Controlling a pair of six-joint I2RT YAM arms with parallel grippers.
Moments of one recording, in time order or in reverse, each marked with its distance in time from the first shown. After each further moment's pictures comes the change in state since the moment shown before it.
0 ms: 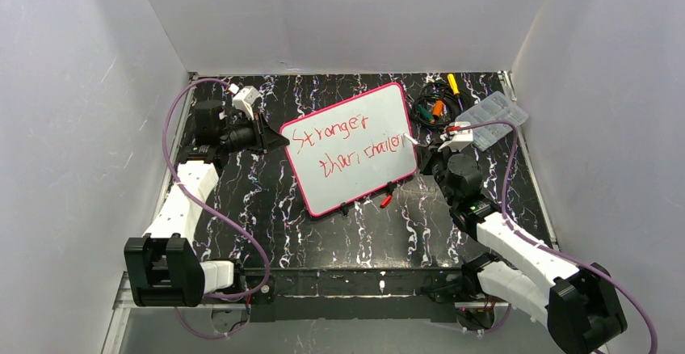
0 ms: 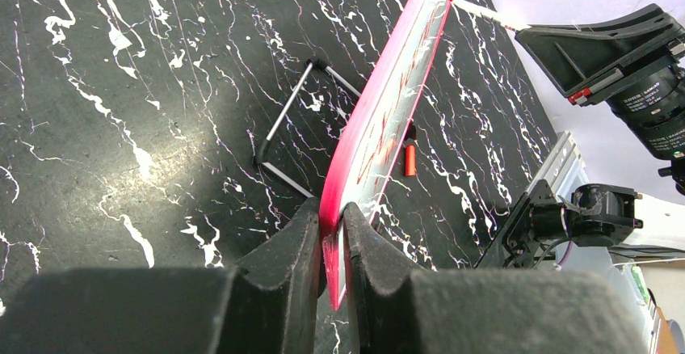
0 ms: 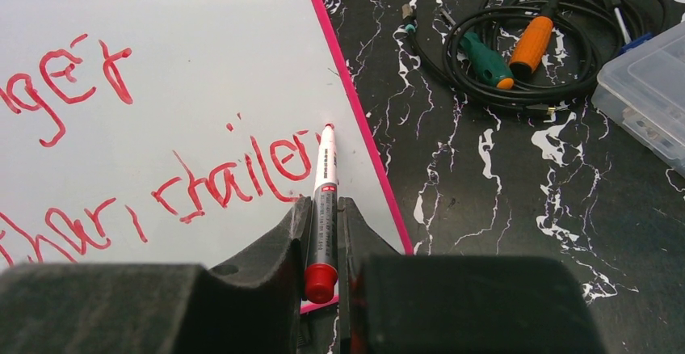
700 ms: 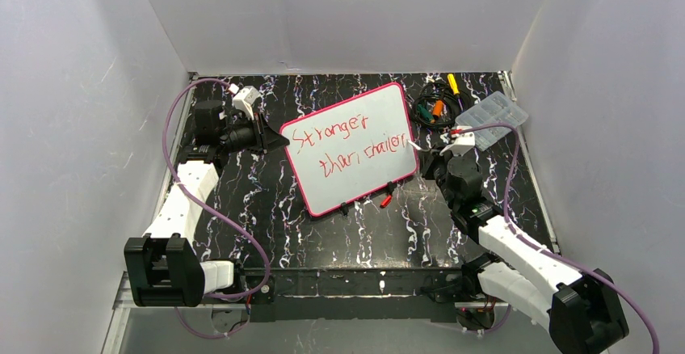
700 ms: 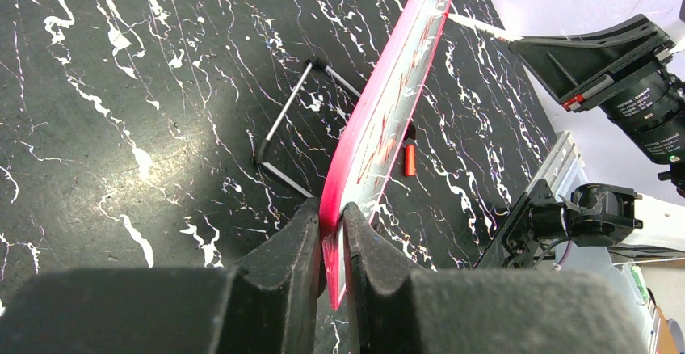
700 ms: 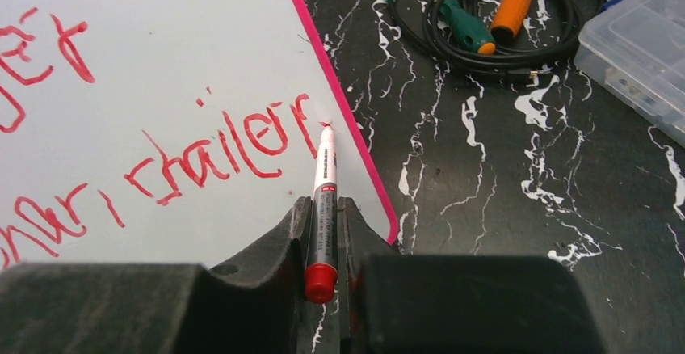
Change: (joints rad) left arm 0.000 0.000 0.000 0.000 0.001 0.000; right arm 0.000 -0.036 -0.014 -0.073 0.024 0.032
